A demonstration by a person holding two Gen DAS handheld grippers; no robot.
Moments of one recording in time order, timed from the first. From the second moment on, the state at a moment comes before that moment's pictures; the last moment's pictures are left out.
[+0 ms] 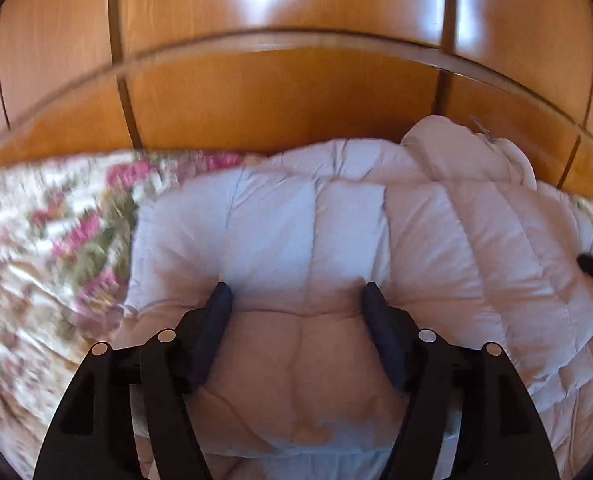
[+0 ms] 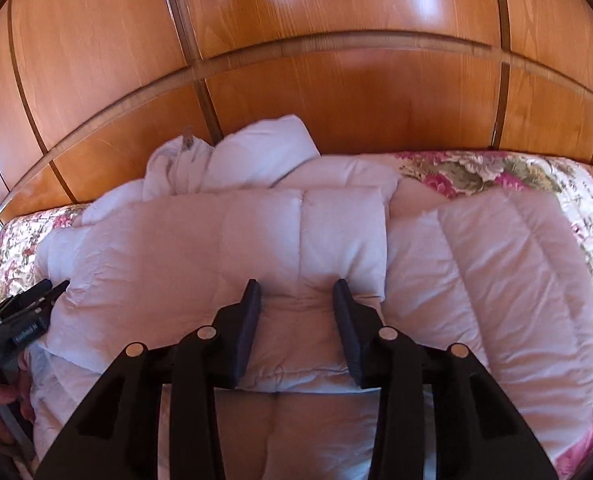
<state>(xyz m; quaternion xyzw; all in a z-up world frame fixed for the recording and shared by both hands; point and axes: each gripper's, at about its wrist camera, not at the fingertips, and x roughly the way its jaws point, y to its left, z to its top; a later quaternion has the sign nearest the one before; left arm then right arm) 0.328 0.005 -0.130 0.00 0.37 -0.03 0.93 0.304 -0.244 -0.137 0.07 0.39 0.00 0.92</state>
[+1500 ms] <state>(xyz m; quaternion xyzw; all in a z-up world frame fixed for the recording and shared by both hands) 0.094 0.194 -0.128 -0.30 0.43 -0.13 0.84 0.004 -0.386 -0.122 0.31 0.43 0.07 0.85</state>
